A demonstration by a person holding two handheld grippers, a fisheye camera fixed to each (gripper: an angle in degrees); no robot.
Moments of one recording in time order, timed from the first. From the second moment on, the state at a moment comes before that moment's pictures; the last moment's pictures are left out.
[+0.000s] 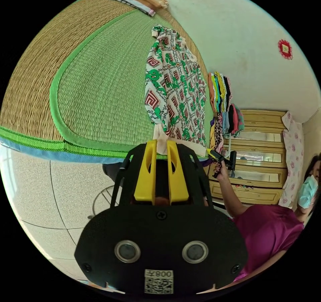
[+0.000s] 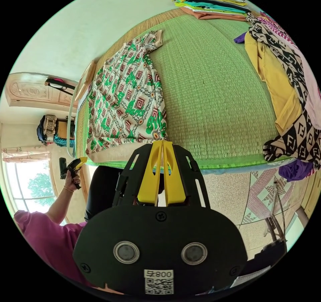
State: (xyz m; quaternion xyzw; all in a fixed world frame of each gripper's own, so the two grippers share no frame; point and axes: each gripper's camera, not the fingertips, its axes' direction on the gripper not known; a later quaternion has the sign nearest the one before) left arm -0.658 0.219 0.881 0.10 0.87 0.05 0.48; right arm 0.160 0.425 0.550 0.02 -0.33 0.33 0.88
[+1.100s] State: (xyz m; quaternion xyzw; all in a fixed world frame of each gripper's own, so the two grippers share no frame) left arm -0.660 0.203 0.881 0.06 0.87 0.07 0.49; right arm 0.233 0.418 0.547 0.00 -0.37 0.36 0.86
